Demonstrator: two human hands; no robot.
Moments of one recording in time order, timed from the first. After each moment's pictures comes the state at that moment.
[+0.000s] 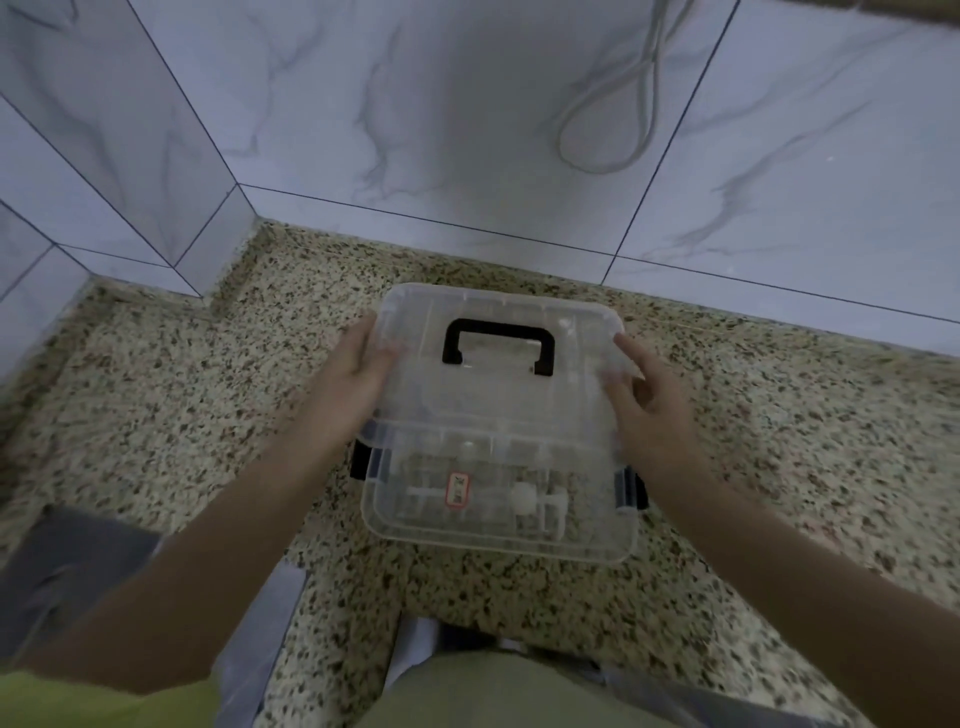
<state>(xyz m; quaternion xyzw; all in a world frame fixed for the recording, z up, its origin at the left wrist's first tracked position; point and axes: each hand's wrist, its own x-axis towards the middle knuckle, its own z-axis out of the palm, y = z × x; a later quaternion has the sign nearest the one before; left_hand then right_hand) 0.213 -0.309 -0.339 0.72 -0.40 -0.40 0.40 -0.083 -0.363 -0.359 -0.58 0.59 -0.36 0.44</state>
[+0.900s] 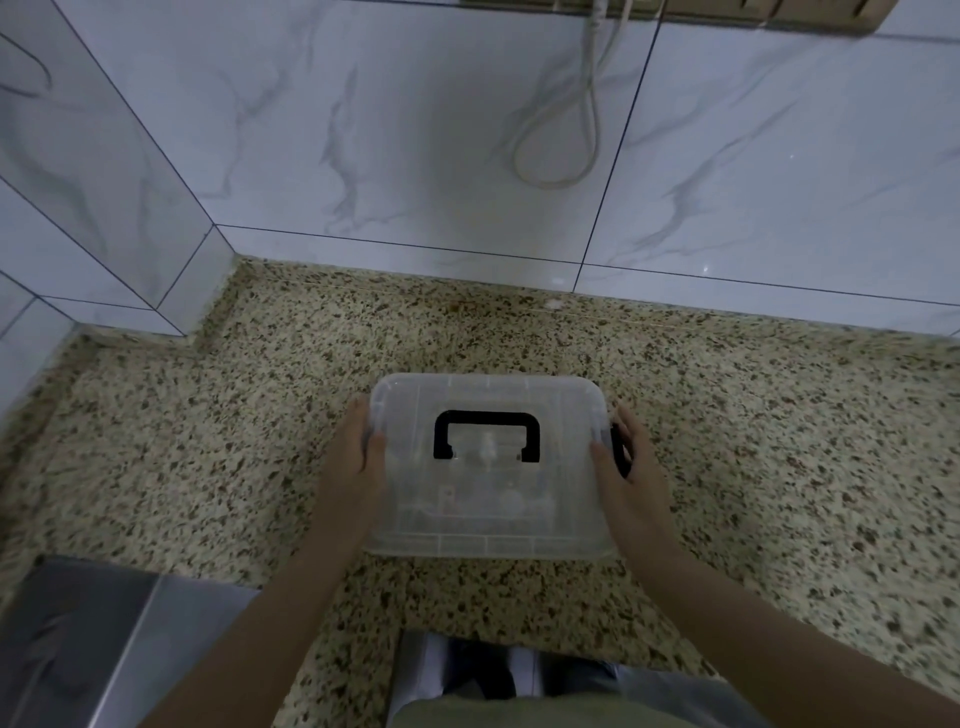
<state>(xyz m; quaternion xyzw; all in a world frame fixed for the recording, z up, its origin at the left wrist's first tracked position) 0.184 -0.262 -0.389 0.74 -0.45 -0.33 0.36 -0.095 -0.301 -0.385 -0.47 0.65 -0.35 0.49</state>
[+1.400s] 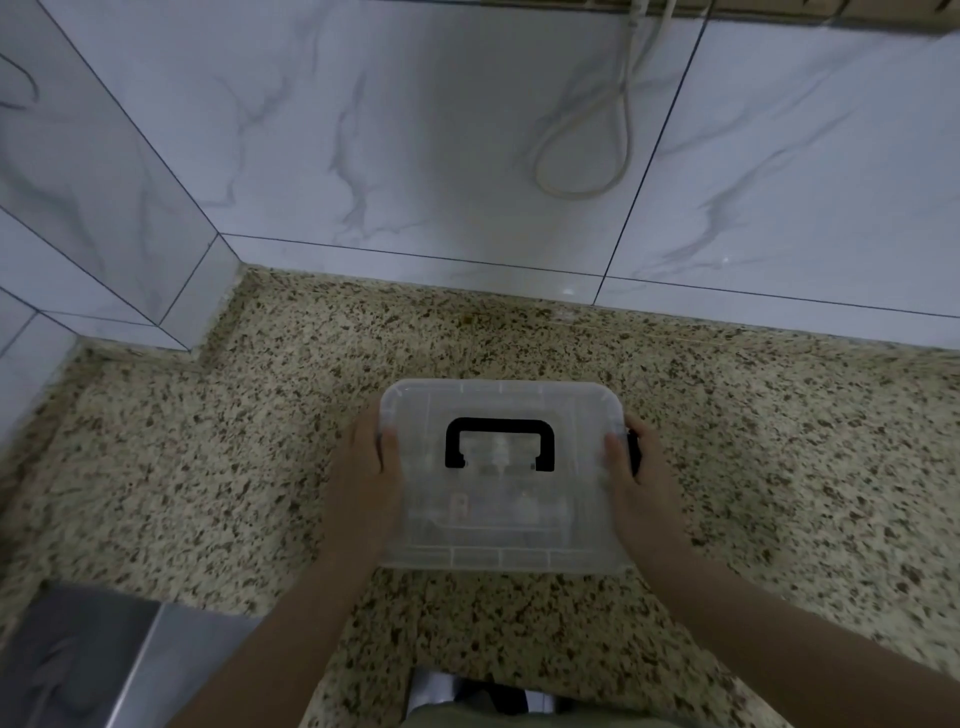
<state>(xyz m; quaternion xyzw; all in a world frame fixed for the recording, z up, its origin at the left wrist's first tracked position) 0.192 -0.300 -0.402 0.80 -0.46 -0.23 0.31 -0.078 -0.341 -0.397 -0.50 0.68 -0.30 0.44</state>
